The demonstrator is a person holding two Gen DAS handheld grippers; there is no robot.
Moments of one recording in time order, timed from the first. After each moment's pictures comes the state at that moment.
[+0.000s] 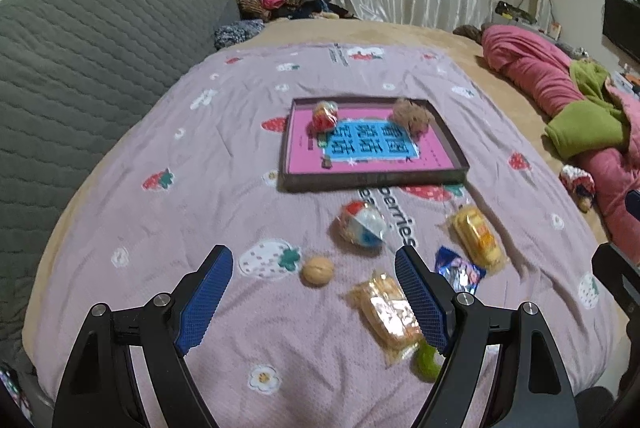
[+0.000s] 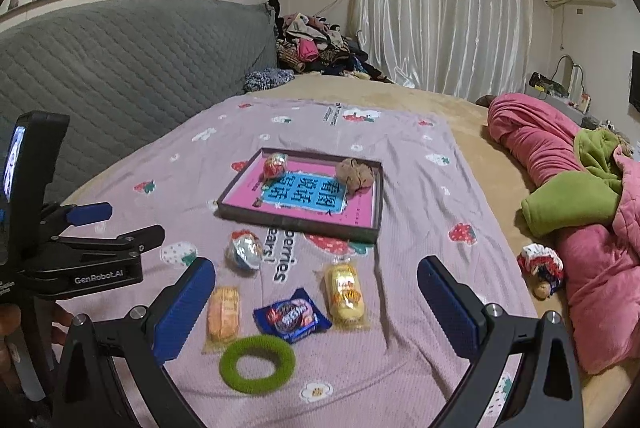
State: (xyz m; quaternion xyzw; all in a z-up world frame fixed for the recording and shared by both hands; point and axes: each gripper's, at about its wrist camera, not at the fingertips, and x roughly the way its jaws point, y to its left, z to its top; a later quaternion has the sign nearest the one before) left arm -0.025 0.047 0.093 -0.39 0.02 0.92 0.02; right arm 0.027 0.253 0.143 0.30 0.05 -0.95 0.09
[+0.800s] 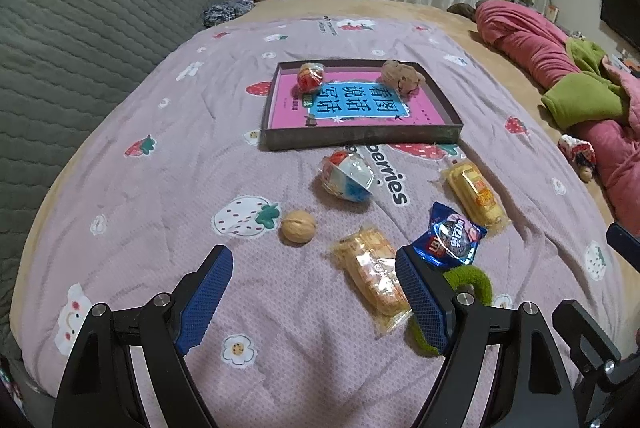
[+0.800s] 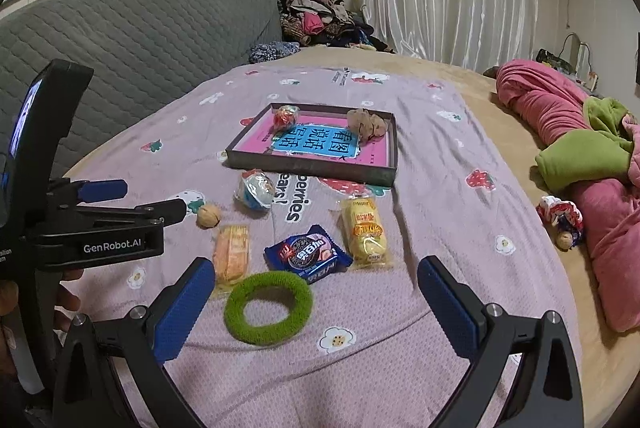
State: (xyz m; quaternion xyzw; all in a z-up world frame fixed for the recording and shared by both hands) left arm -0.015 0.062 0.053 -0.42 0.02 0.91 0.03; right arm 0.049 0.250 0.085 0.34 0.04 -0.93 0.10
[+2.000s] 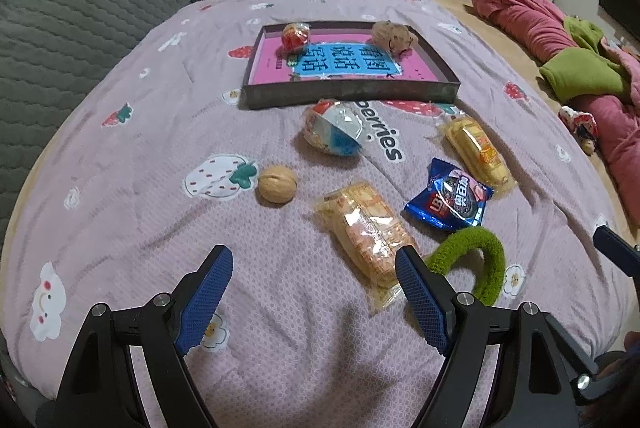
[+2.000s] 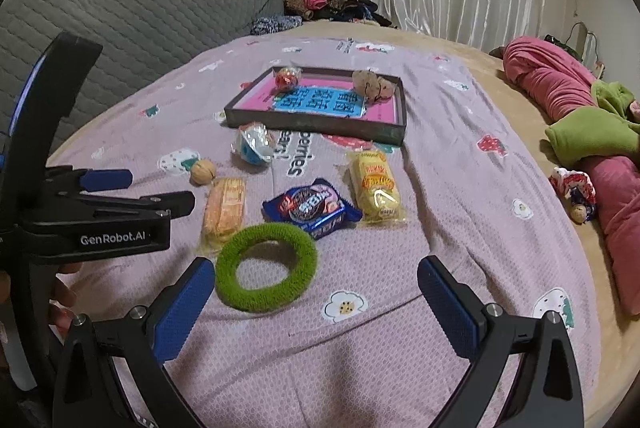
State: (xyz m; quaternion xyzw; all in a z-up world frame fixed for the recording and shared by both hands) left arm -0.015 0.073 0.009 -0.46 0.02 0.89 0.04; right arm 0.048 0.245 0.039 0.38 0.04 -0.92 0.10
